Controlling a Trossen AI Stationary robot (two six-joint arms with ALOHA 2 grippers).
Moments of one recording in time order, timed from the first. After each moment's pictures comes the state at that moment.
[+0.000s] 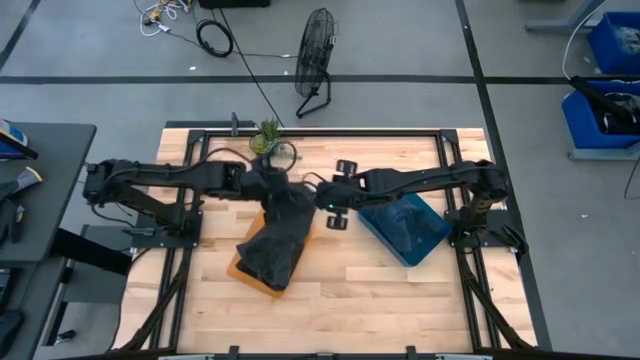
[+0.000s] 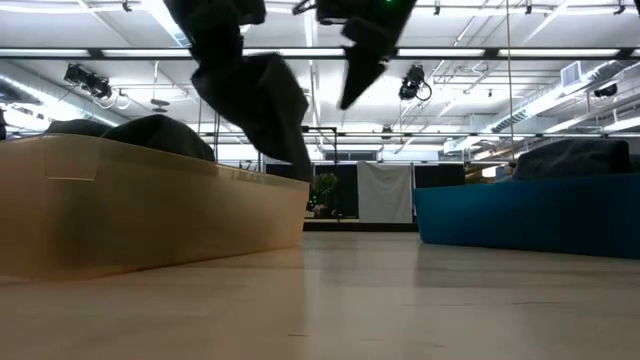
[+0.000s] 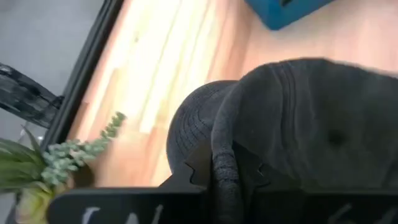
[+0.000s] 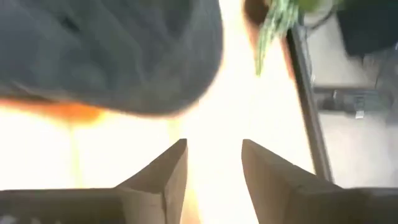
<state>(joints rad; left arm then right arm) 0.03 1.34 1.12 -0.68 -0.32 -0.05 0.05 1.83 1.64 -0.90 0.46 0.02</state>
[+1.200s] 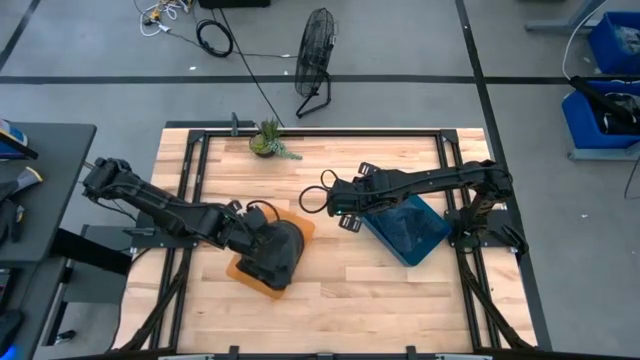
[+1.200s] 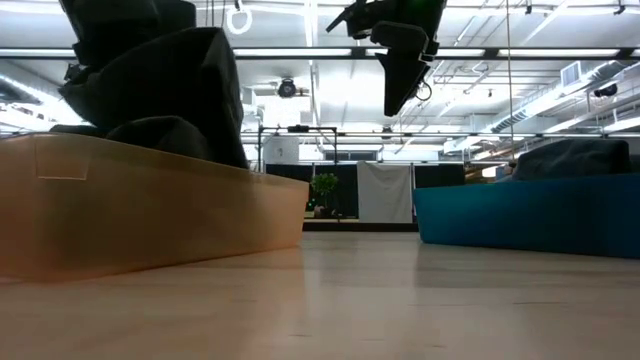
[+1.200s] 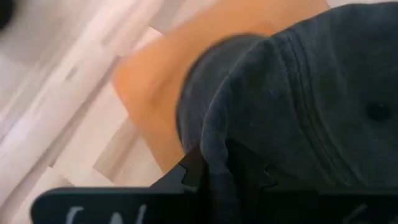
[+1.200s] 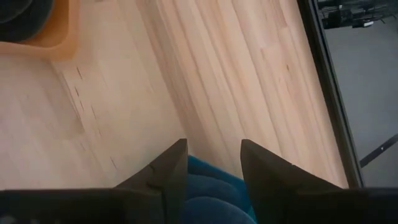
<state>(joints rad) -0.39 1.34 0.97 -0.92 -0.43 -0.90 0.08 1.80 1.63 -1.21 0.46 0.35</state>
